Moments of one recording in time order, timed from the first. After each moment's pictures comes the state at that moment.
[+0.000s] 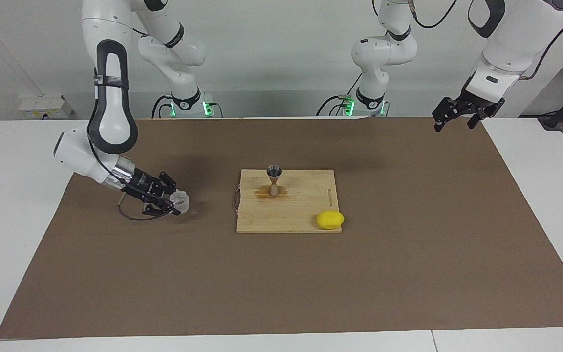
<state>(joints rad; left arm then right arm) 0.05 -0.08 -0.06 -1.70 0.01 1.59 -0.05 -0.18 0.31 0.05 -2.09 0.96 2.16 0.89</state>
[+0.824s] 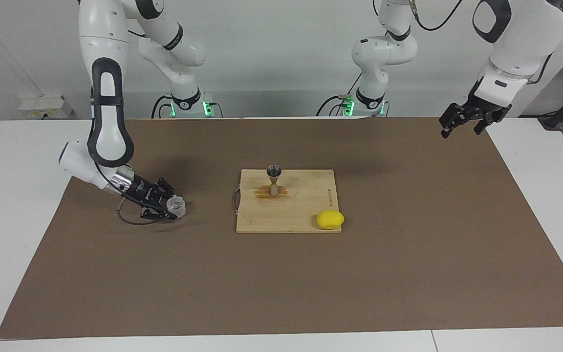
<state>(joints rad) 0.05 -0.06 -0.05 -1.70 0.01 1.63 -0.05 -0.24 0.31 0.04 -2.16 0.98 2.23 0.87</state>
